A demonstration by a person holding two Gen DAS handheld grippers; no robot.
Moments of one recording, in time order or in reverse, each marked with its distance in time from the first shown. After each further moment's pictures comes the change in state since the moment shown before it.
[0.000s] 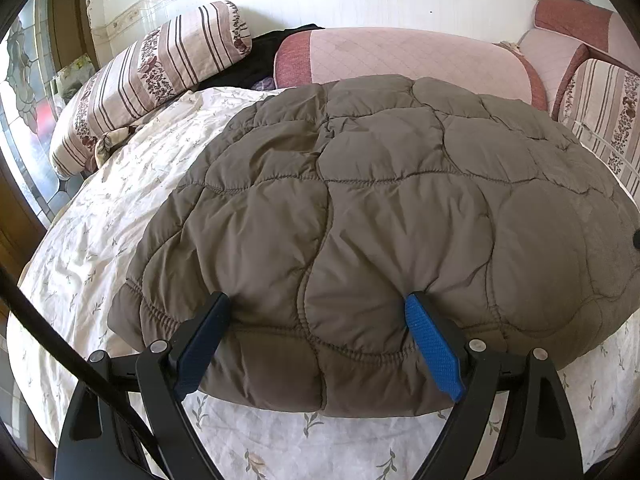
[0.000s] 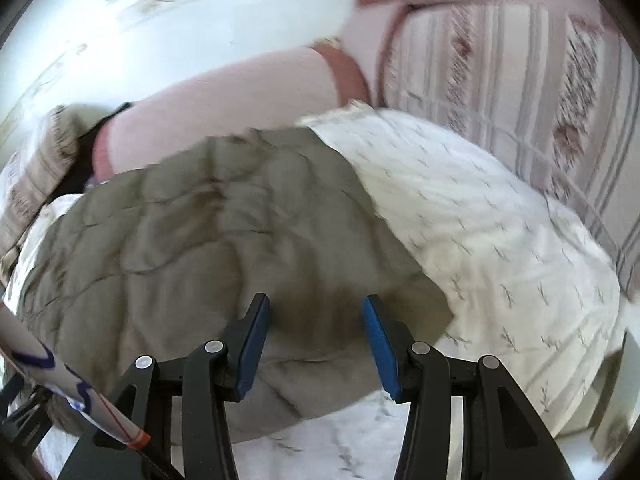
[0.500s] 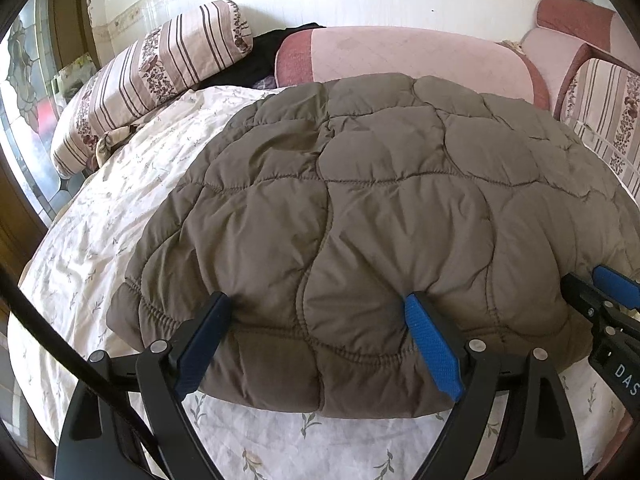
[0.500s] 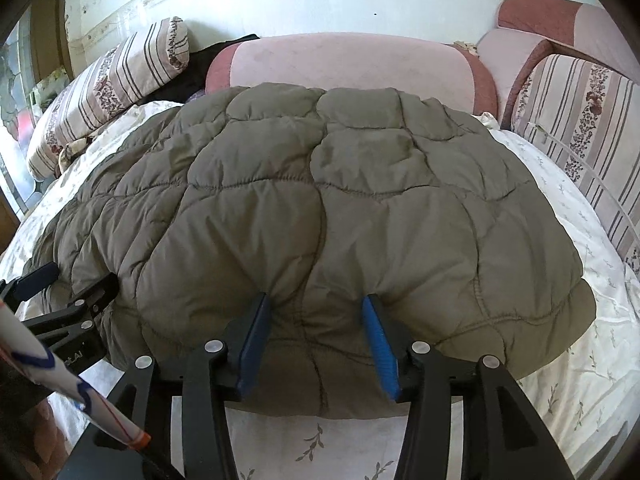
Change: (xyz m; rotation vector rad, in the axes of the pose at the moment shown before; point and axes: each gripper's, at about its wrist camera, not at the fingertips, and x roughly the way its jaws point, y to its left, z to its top) left arm 0.001 -0.001 0.000 -0.001 0.001 0.007; right arm 0.004 0.127 -0.039 -0.356 0.044 0.222
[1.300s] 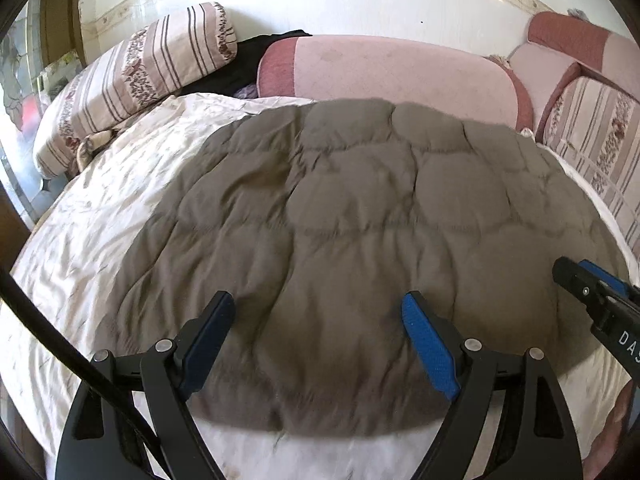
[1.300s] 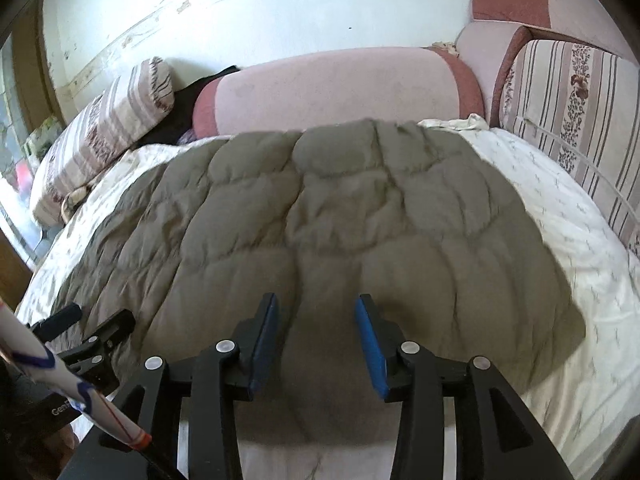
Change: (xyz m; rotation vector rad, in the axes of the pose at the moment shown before) left arm -0.010 -0.008 0.021 -0.014 -0.009 -0.074; right arm -0.017 -0.014 0.024 0.110 -0.057 0.034
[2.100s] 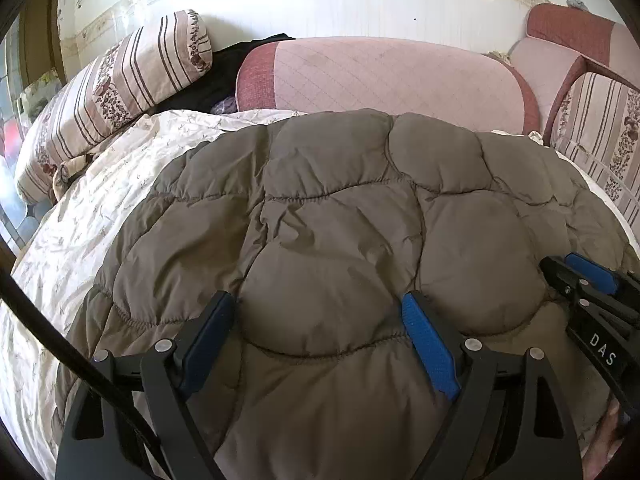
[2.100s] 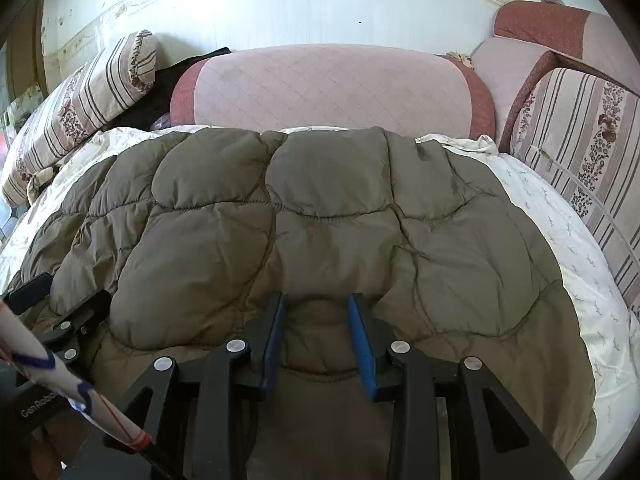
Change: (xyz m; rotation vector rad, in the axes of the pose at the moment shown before) left arm 0.066 -0.010 0.054 0.040 -0.018 -0.023; right arm 0.082 0.001 0.052 -0.098 0.017 -0.096
